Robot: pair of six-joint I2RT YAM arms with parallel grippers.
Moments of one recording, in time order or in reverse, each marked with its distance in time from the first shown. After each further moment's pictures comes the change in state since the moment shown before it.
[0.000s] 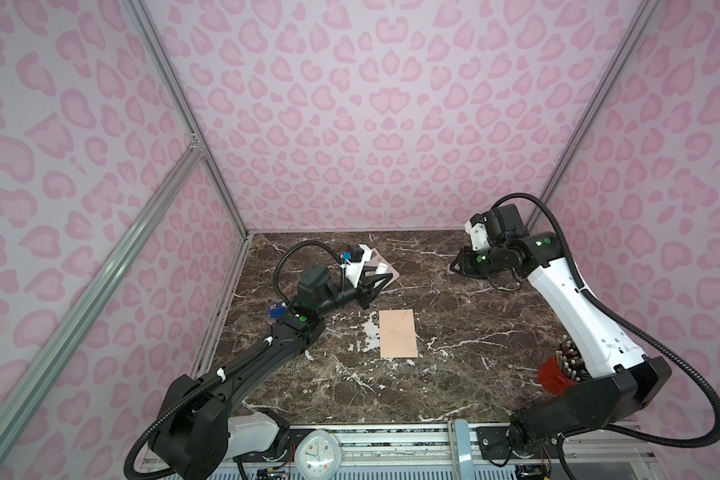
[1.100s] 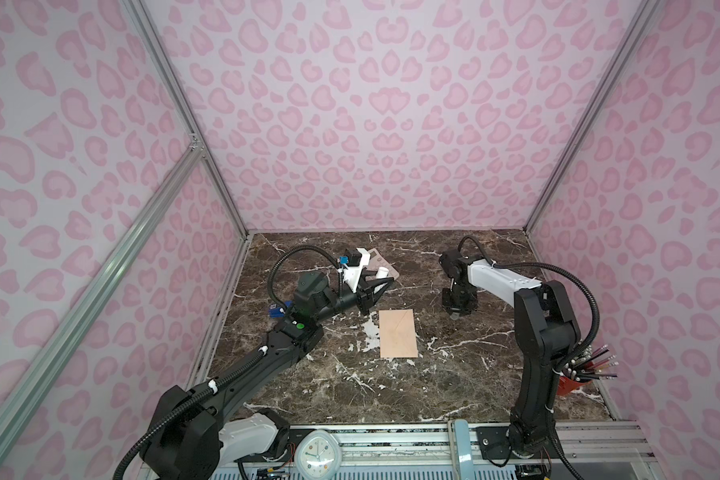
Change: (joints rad) left arm -0.035 -0.063 -0.038 0.020 -0.012 -0.074; right arm -0.005 0.495 -0.259 0.134 0.336 0.117
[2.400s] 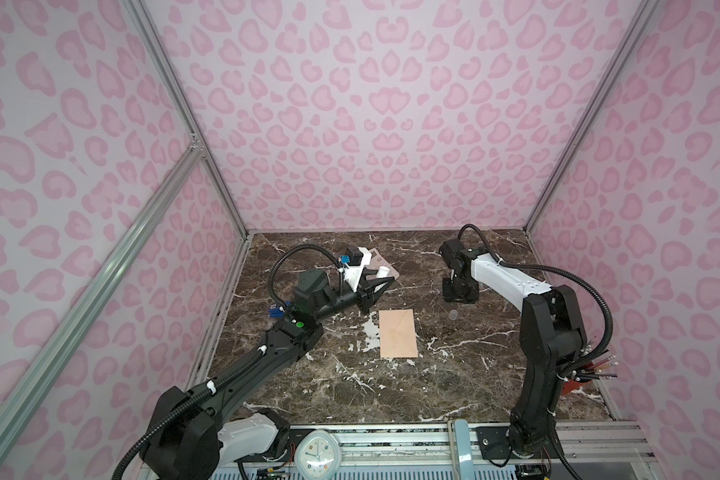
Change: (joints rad) left arm 0.000 -0.003 0.018 -0.022 0.006 0.023; right arm 0.013 -0.050 0.075 -0.031 0.059 -0.040
